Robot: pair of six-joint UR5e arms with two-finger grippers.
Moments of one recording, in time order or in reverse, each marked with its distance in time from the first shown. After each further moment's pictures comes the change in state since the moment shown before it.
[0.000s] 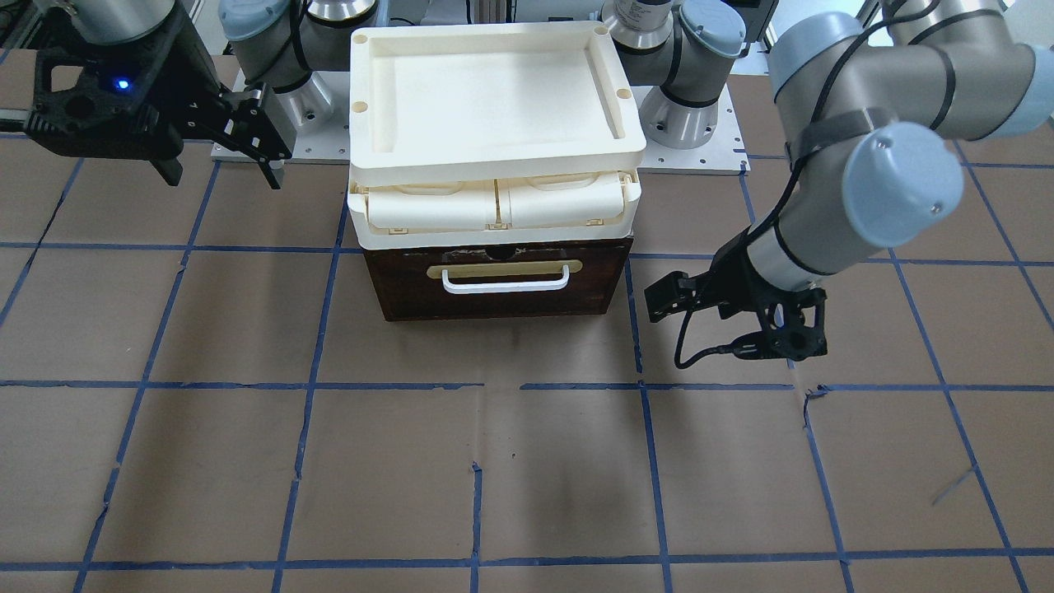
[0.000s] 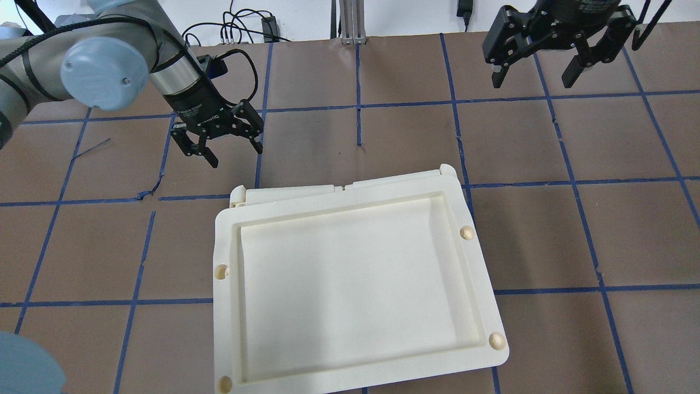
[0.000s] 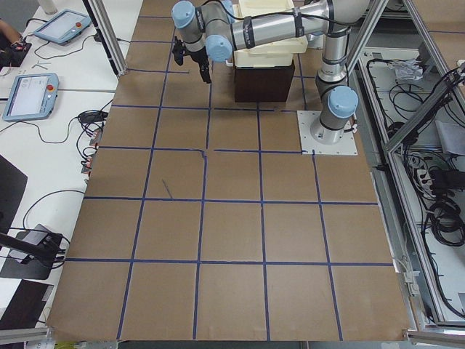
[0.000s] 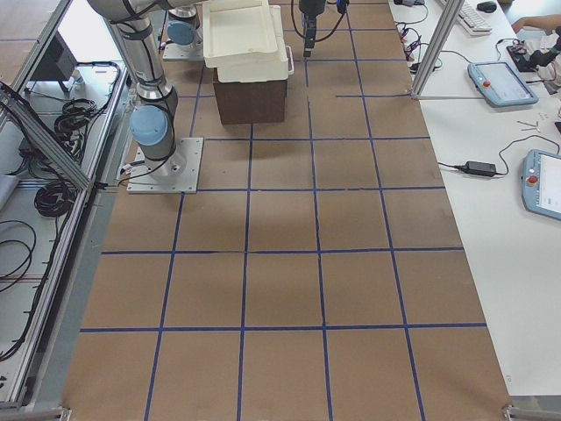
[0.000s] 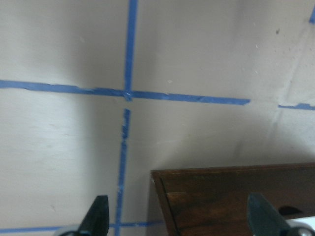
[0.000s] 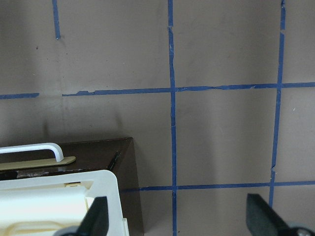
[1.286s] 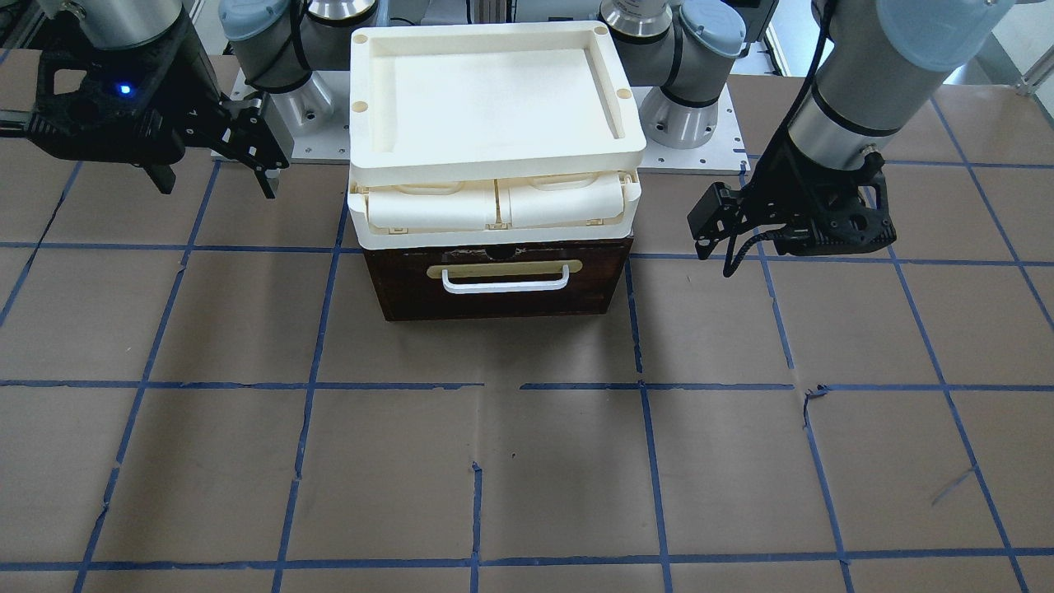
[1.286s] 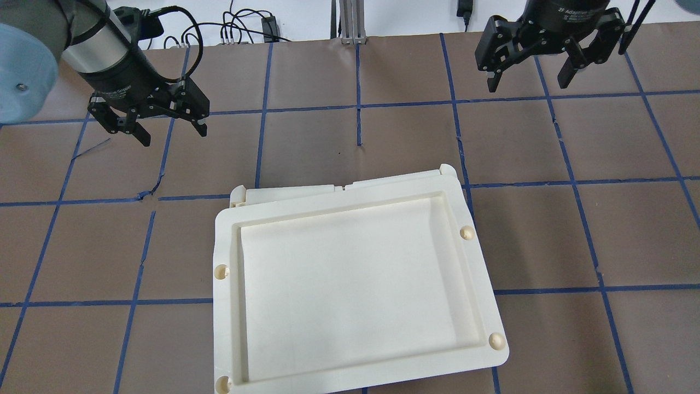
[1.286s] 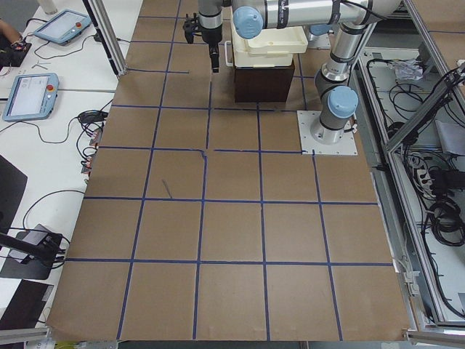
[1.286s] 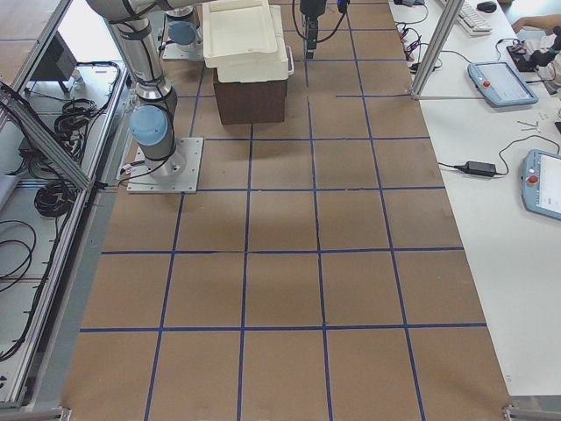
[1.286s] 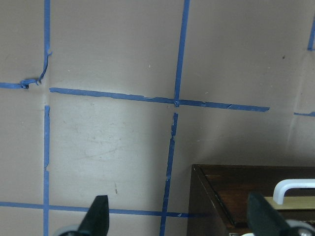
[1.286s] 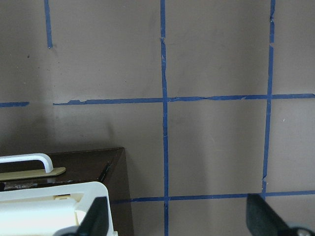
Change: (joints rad) left arm 0.006 0.167 -0.047 -0.008 0.125 0.017; right arm -0.001 -0.005 0.018 -0.049 -0.022 -0.006
